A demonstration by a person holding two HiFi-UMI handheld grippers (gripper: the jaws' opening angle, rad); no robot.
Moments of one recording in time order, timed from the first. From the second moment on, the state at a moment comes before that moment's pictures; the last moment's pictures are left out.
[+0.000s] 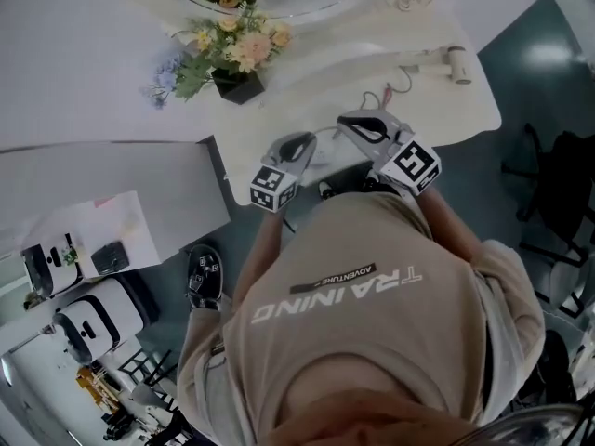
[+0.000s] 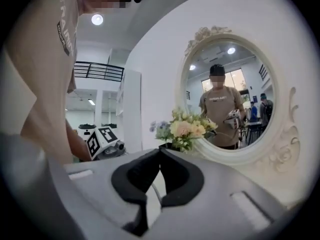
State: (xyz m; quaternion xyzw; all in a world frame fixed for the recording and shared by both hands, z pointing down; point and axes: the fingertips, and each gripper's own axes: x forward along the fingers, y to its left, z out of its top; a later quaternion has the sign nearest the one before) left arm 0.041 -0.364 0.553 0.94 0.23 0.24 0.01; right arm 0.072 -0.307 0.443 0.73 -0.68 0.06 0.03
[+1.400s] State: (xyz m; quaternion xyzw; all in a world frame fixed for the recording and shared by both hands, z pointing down) left arm 0.019 -0.349 0.544 0.94 0.26 0.22 -0.09; right arm 0.058 -0.295 0.415 0.75 -0.66 0.05 0.01
